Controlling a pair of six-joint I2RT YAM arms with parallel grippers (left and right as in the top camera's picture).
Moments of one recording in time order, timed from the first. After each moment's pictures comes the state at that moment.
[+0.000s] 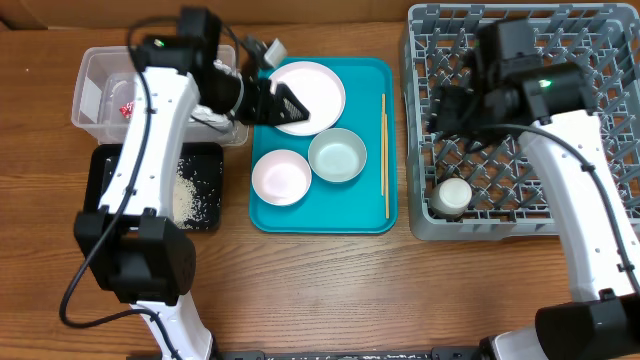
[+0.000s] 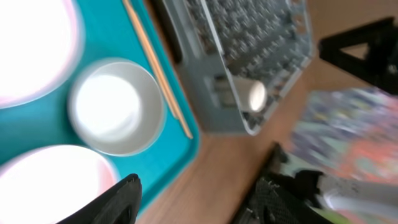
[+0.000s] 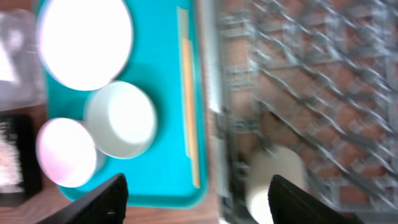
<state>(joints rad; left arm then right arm) -0.09 1.97 1.99 -1.35 0.83 0.16 0.21 1.67 1.74 -1.22 -0.11 0.37</state>
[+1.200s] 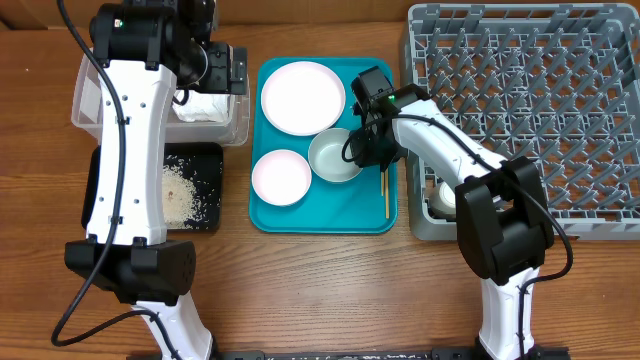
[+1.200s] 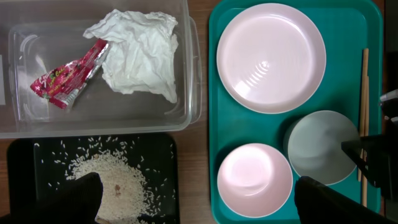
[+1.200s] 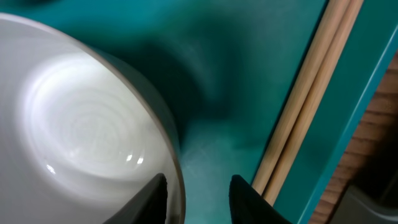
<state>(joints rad) -0.09 1.98 2.31 -1.47 0.01 -0.08 0.44 2.15 1.66 -0.92 -0.07 0.24</state>
